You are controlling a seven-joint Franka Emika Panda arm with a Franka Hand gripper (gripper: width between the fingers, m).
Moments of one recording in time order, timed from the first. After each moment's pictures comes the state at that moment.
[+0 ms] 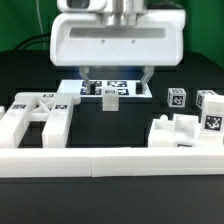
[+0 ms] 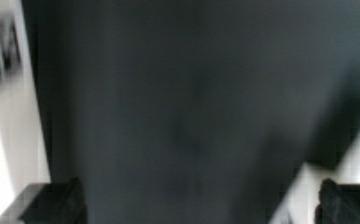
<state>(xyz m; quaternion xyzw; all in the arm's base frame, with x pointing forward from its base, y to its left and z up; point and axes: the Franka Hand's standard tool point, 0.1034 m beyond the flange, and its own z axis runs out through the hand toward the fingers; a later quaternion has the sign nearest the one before) 0.506 -0.019 0.042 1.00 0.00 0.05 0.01</state>
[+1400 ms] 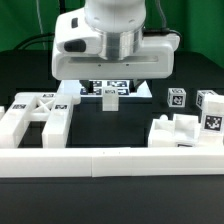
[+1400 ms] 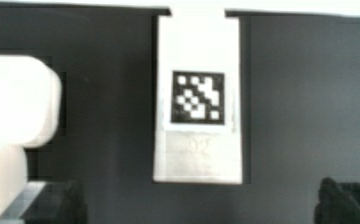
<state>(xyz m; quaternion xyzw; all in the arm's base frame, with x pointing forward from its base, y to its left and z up) 0.466 -0.022 0.040 0.96 0.00 -0.29 -0.02</state>
